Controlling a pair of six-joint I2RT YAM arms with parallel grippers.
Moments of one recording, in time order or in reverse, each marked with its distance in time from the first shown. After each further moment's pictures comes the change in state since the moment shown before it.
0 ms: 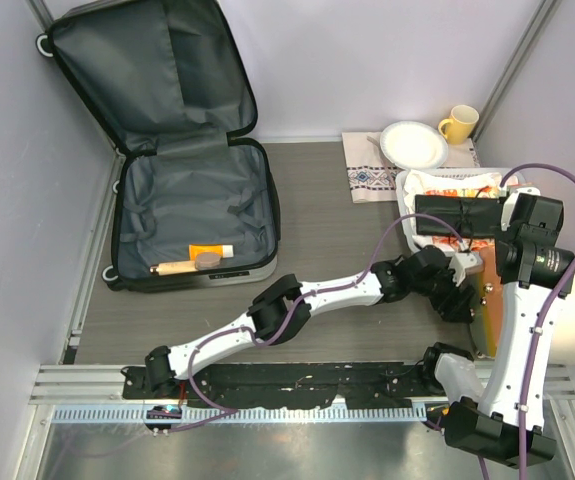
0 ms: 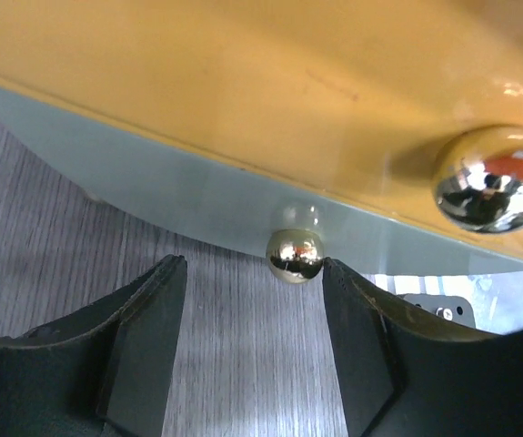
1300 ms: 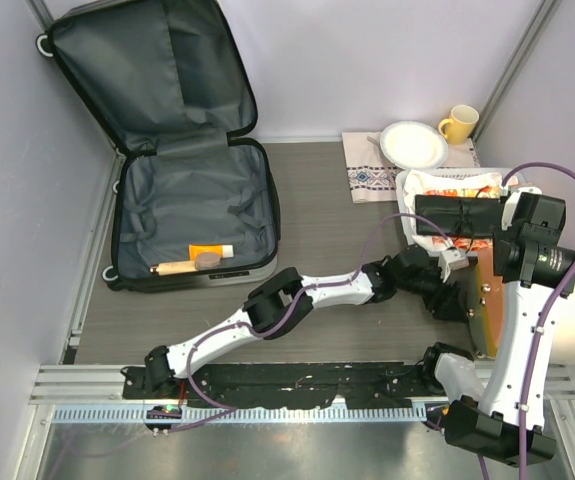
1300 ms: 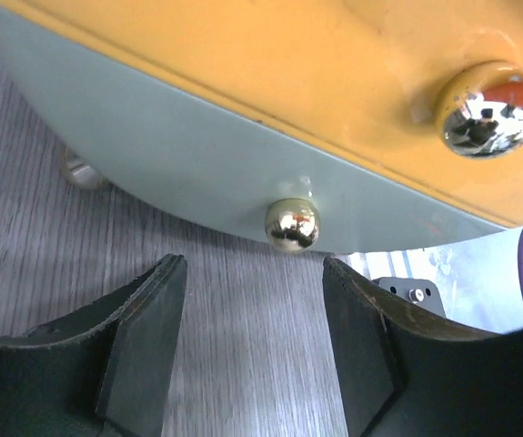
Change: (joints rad) left arm 0.045 -0.026 -0.195 0.319 0.127 -0.126; right arm 0.000 0.001 0.010 -0.009 -0.019 0.008
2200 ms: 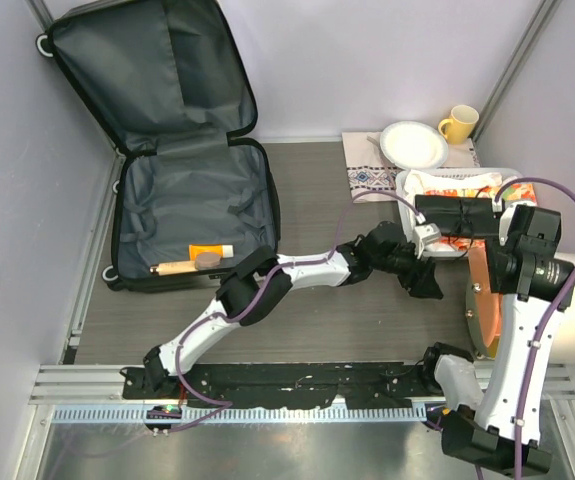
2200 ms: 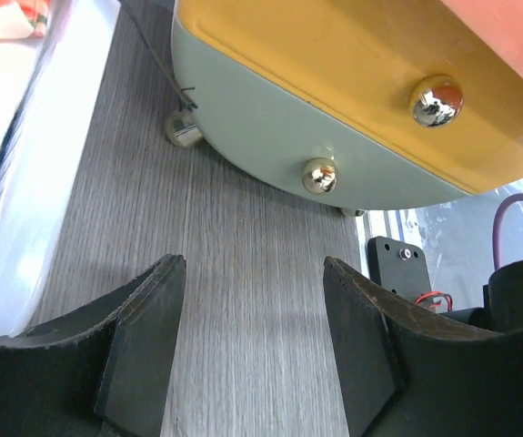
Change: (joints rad) left arm 0.100 -0.288 -0.385 0.050 0.010 0.027; right arm 0.001 -0.051 -0.003 -0.099 0.064 -0.054
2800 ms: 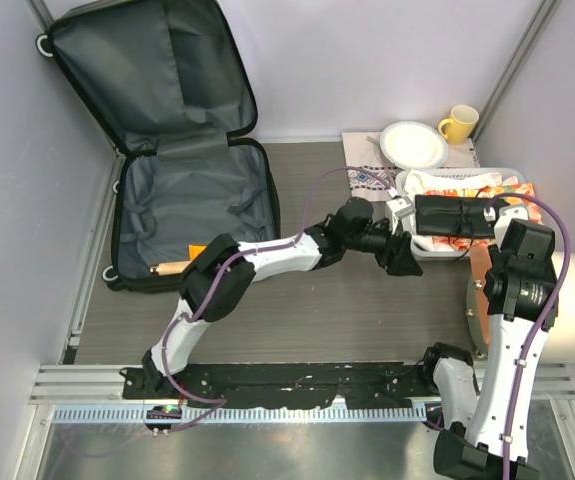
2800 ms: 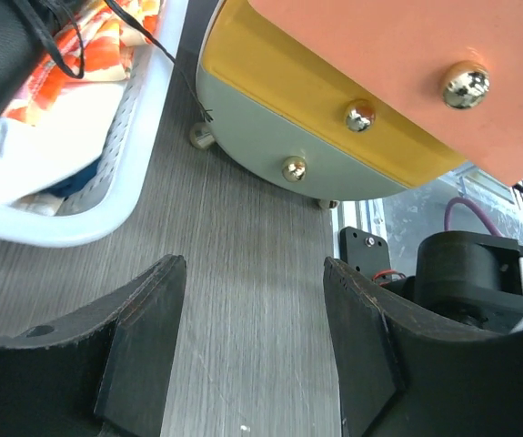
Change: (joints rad) left arm 0.083 -0.277 -0.256 -0.001 0.018 -0.004; right arm 0.000 -0.135 -0.209 0.249 0.117 -0.175
